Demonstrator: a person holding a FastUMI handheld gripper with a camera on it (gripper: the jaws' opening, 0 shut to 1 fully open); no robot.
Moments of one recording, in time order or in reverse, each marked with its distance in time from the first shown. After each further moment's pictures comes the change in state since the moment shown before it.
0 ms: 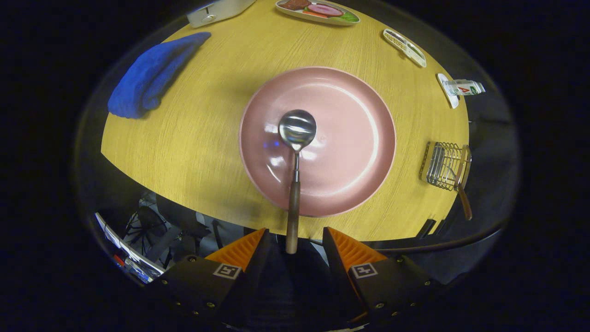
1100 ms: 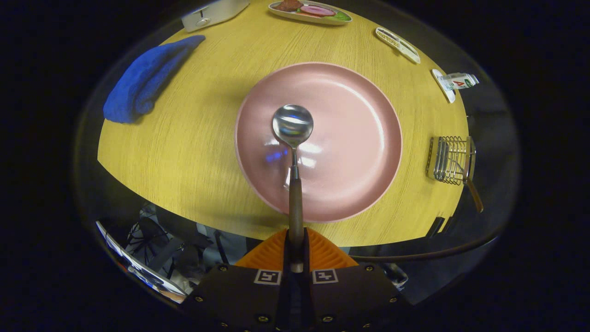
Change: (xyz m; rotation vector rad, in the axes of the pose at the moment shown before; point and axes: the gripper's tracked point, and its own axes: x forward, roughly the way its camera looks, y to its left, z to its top) arm 0.001 -0.002 0.006 0.047 -0.075 -0.019
